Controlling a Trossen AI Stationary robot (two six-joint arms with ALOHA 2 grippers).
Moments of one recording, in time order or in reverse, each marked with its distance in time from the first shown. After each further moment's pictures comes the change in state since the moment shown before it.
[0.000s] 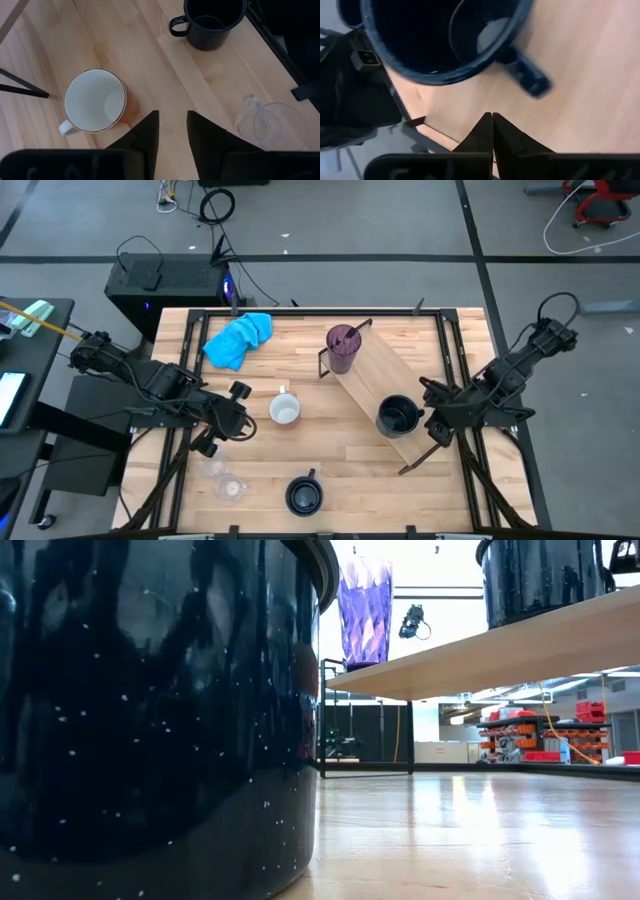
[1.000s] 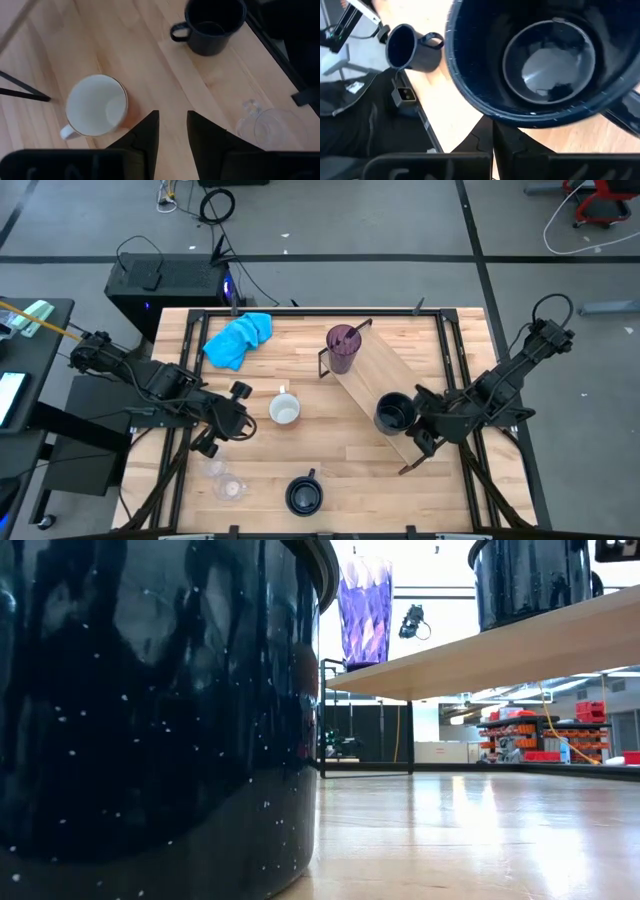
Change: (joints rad) left arm 0.000 0.000 0.000 0.029 -0.008 -0.003; right arm 0.034 0.085 0.000 0.217 0.151 0.080
